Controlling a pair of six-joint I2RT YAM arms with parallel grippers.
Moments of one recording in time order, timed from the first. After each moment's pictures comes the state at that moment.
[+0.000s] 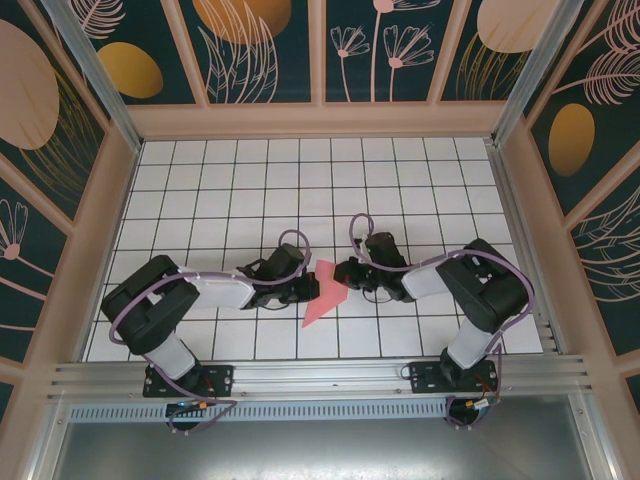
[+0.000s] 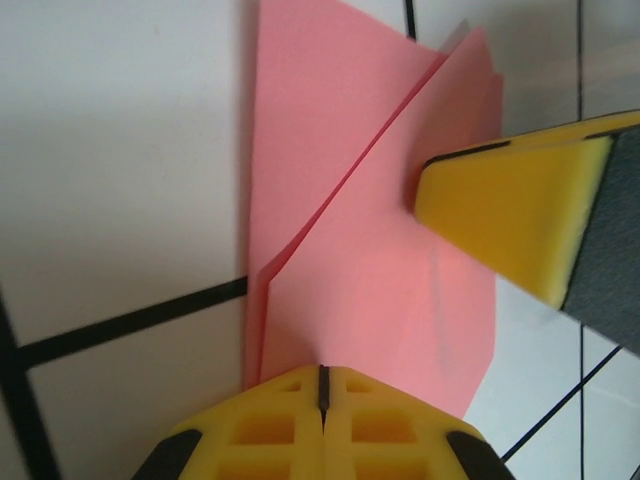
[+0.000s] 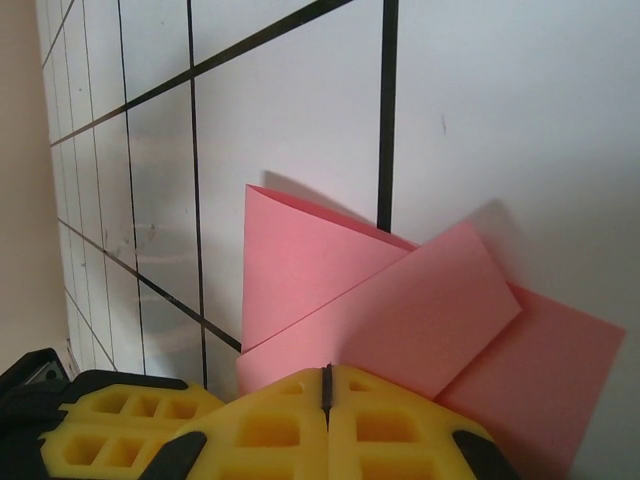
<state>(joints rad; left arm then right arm) -0.83 1.62 0.63 0.09 0.25 -0.87 0.63 1.70 0.50 0.47 -0.47 0.91</state>
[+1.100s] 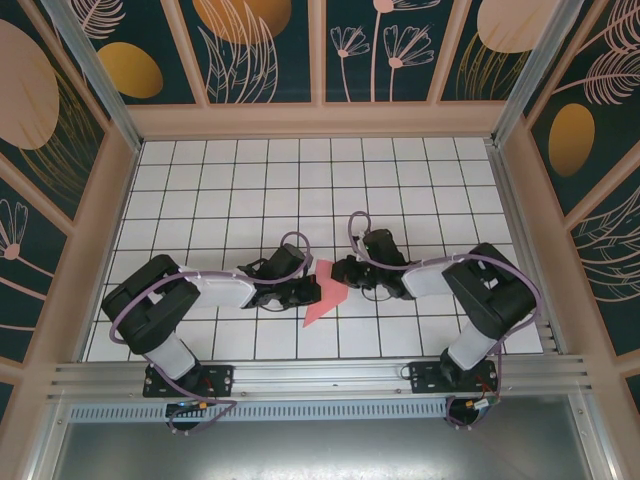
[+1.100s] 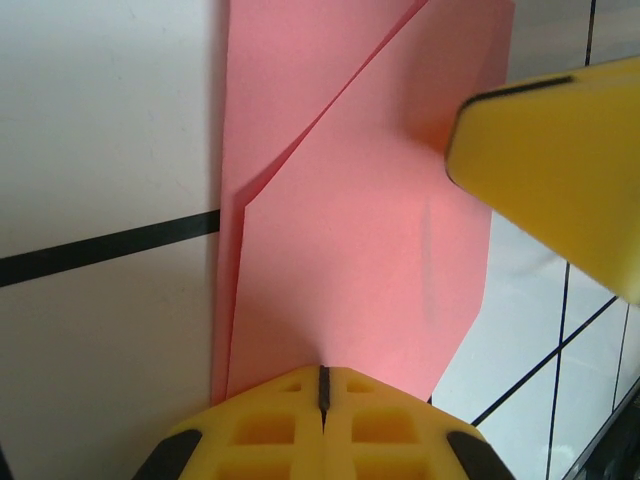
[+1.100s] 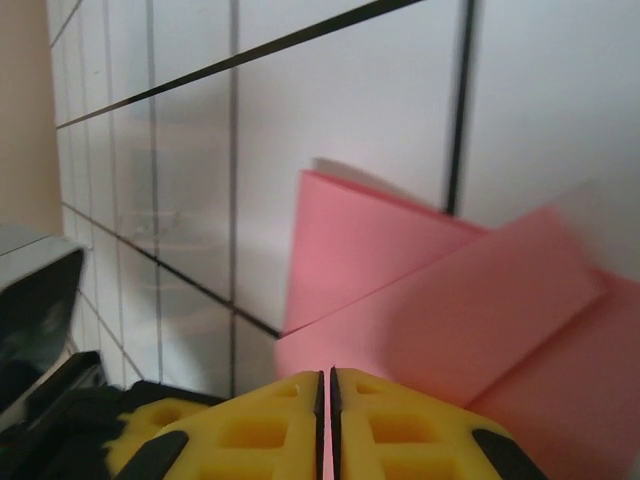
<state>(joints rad) -0.83 1.64 0.64 0.08 0.32 -0.92 0.66 1.63 0.54 0.38 -0.48 0.88</state>
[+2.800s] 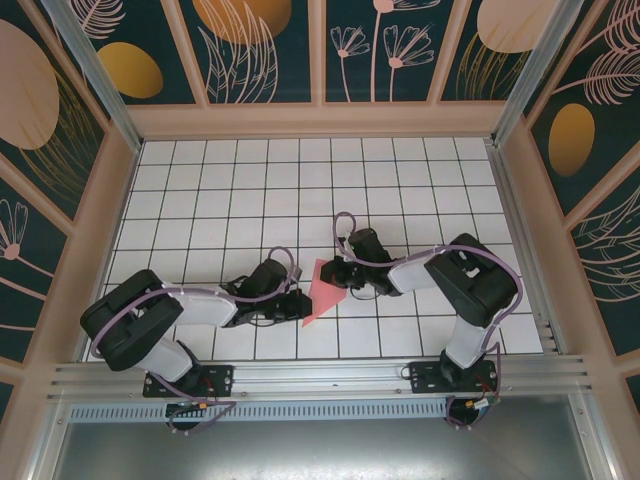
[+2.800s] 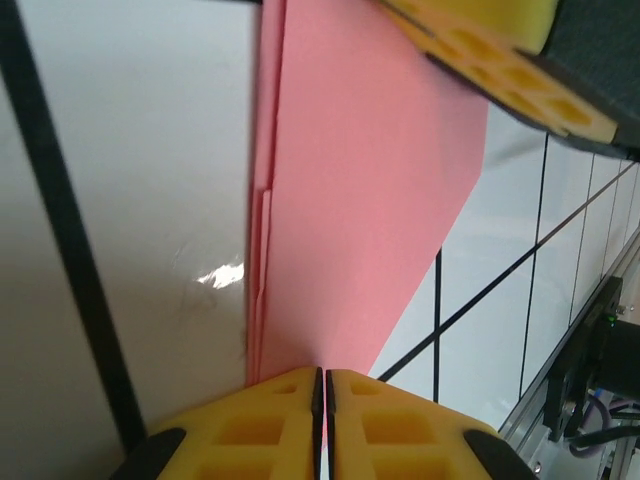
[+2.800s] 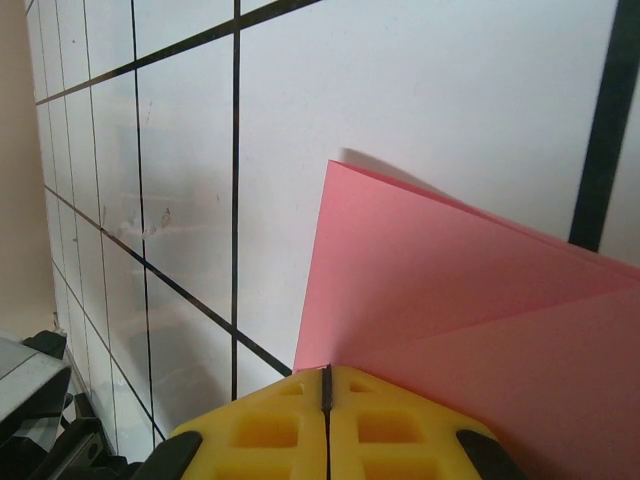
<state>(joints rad) -0.82 1.50 0.41 0.25 0.43 -0.97 0.70 1.76 0.63 0.39 -0.46 0.89</state>
